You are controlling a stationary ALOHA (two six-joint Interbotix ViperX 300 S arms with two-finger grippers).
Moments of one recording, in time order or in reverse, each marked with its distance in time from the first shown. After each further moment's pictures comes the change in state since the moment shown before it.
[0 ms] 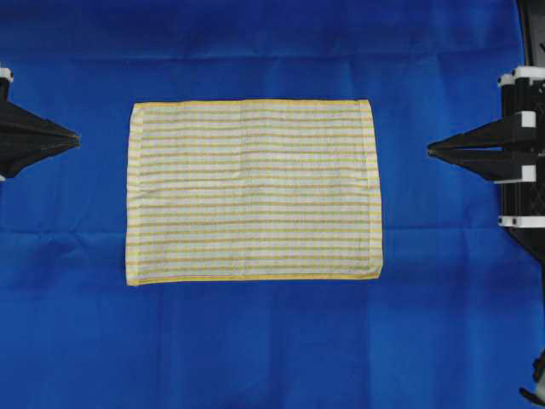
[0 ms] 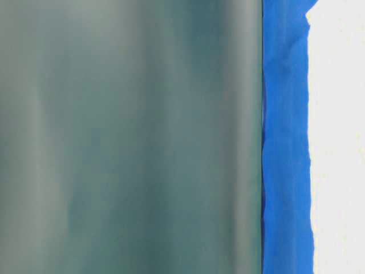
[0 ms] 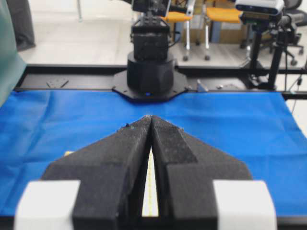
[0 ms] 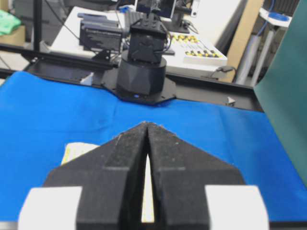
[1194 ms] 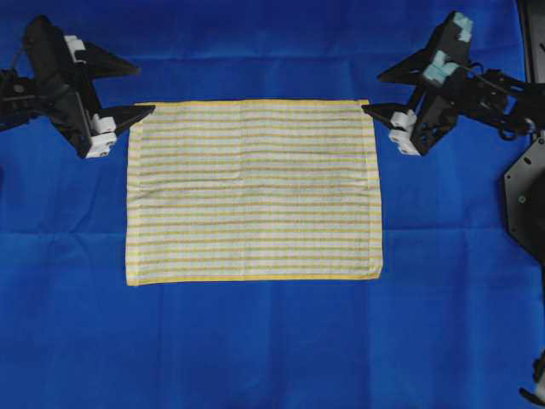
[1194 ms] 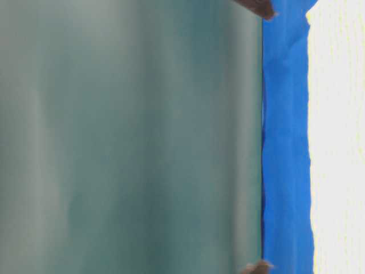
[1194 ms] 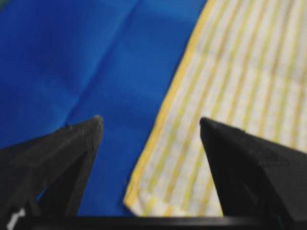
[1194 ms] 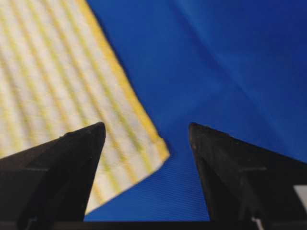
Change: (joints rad) left arm 0.408 0.775 0.012 -0.043 -0.225 0.044; right arm -0.451 0.750 -0.064 0.216 0.031 0.006
